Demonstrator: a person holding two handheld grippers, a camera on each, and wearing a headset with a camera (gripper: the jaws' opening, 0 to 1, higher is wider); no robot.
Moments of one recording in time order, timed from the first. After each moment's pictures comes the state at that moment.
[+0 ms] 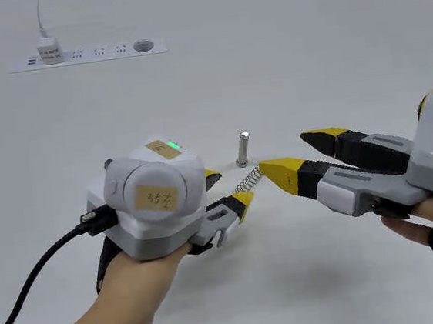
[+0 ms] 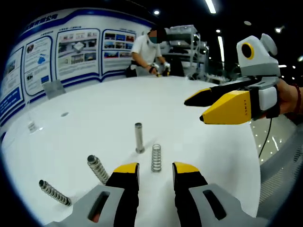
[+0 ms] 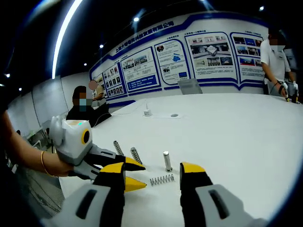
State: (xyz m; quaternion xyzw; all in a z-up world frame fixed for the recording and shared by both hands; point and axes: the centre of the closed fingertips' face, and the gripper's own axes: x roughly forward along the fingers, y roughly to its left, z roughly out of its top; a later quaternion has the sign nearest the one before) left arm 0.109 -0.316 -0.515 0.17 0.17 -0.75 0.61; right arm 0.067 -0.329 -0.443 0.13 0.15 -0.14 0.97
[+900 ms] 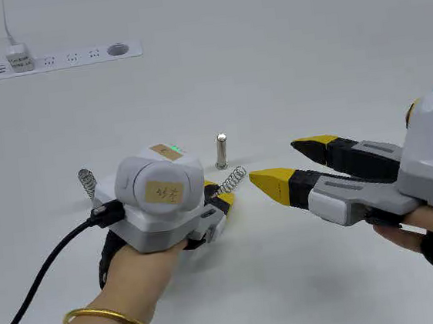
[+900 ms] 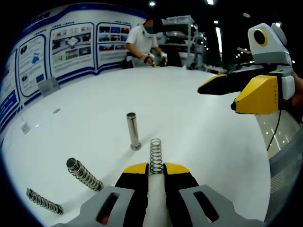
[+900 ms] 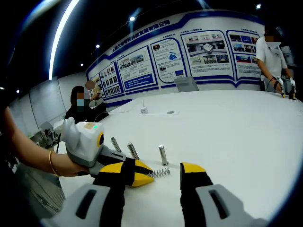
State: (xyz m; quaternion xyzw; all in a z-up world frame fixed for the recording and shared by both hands) left arm 0.105 -0.331 -0.539 0.22 0.18 -0.75 0.59; right arm 0.055 -0.332 -0.450 0.13 0.16 -0.15 0.97
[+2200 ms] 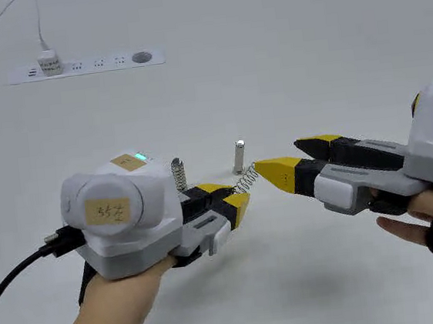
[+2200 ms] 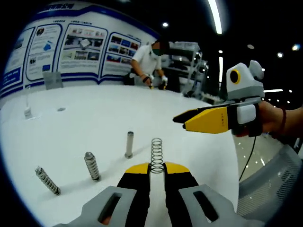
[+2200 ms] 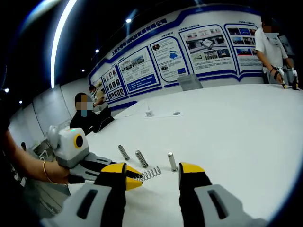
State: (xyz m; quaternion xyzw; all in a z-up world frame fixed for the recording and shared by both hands) left arm 0.098 -0.295 -0.483 0.07 0.20 -0.78 0.59; right arm 0.072 -0.326 -0.435 0.18 0.15 -0.12 0.97
